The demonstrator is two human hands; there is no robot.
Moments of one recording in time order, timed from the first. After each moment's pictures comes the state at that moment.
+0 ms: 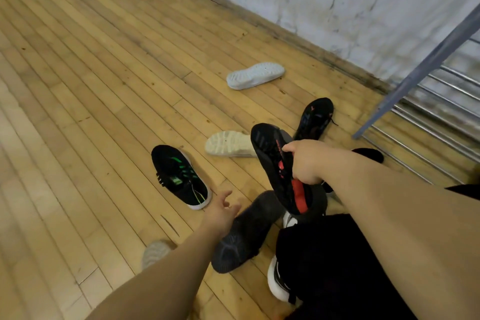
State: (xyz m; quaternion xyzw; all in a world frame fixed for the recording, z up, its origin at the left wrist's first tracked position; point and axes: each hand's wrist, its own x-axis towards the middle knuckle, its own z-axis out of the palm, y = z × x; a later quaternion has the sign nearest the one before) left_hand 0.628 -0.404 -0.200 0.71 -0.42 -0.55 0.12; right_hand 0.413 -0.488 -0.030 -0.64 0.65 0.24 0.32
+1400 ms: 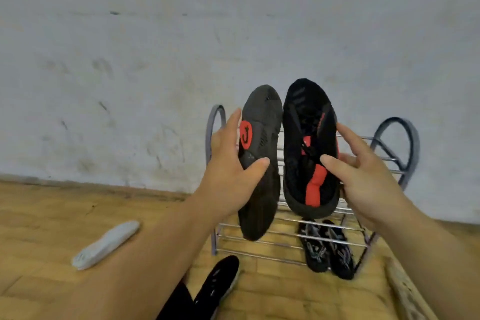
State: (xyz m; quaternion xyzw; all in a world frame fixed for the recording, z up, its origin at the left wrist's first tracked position) left_hand 0.289 -0.405 0.229 0.17 -0.80 -0.43 0.38; right_hand 0.133 -0.234 0.243 -0.34 0.66 -0.65 0.17
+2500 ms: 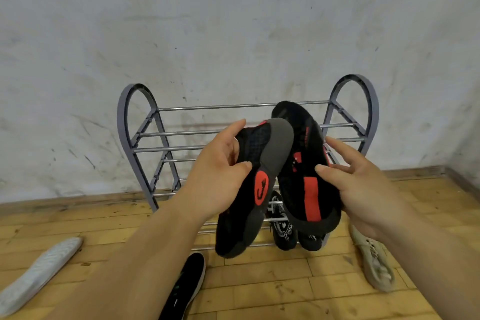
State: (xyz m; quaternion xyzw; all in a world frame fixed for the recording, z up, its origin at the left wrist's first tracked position) left_hand 0.155 -0.404 0.187 0.17 -0.80 -0.53 0.22; right_hand 0.025 -0.205 0.170 -0.20 0.71 -0.65 0.18
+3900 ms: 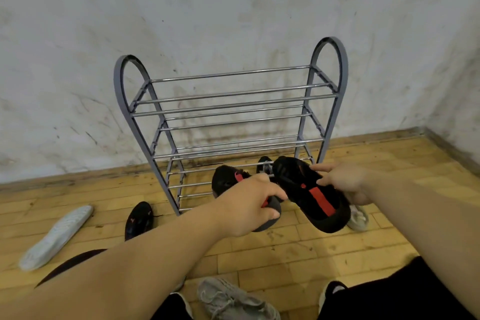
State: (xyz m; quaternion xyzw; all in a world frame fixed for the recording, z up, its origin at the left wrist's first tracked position) left_hand 0.194 -0.320 0.104 0.00 -0.96 -0.26 -0.06; right_hand -0.007 -0.137 0.078 -0.06 0.80 -0.44 0.41
